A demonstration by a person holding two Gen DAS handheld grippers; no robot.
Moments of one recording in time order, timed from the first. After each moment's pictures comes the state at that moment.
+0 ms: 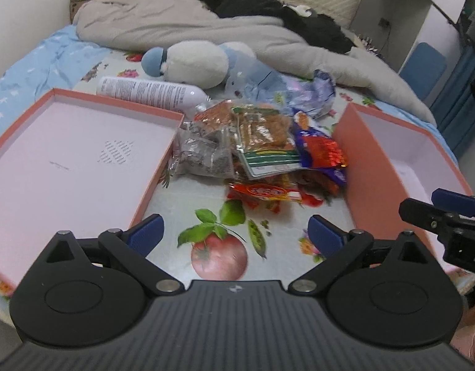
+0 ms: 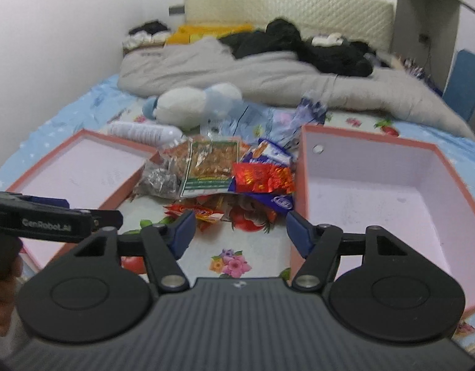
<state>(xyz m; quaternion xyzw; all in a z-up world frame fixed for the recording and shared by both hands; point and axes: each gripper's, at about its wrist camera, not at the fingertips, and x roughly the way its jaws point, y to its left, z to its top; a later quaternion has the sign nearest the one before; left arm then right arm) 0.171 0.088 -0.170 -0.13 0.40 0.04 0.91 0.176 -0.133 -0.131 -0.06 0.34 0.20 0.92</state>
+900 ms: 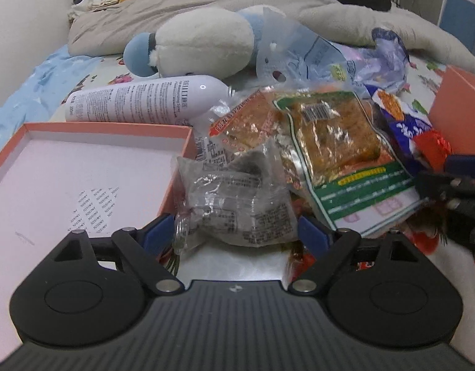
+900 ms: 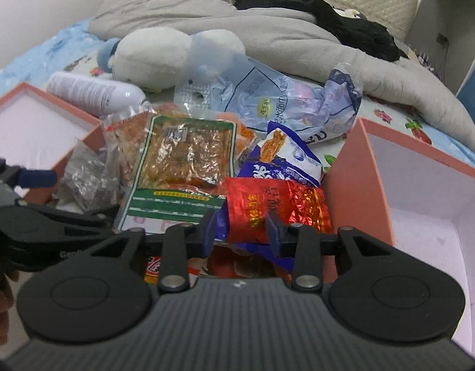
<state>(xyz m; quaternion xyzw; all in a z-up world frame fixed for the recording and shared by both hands) 0.320 0.104 -0.272 -0.02 0.43 0.10 0.90 0.304 -0.054 -0.218 -0.17 0.37 0.15 0.90</state>
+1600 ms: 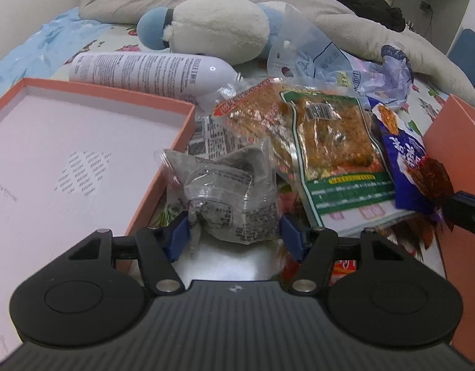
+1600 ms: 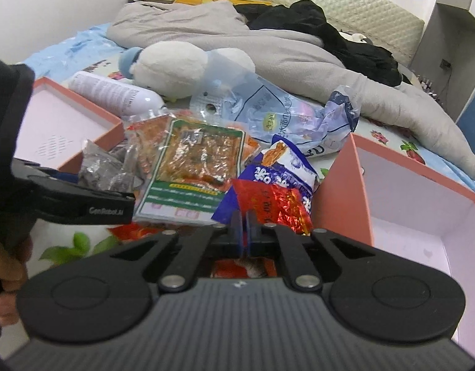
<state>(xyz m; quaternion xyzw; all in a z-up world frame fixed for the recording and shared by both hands) 0.304 0.112 -0.273 -0.11 0.44 0.10 0.89 0.266 -0.069 -0.197 -0.17 0.35 0.19 0.90</state>
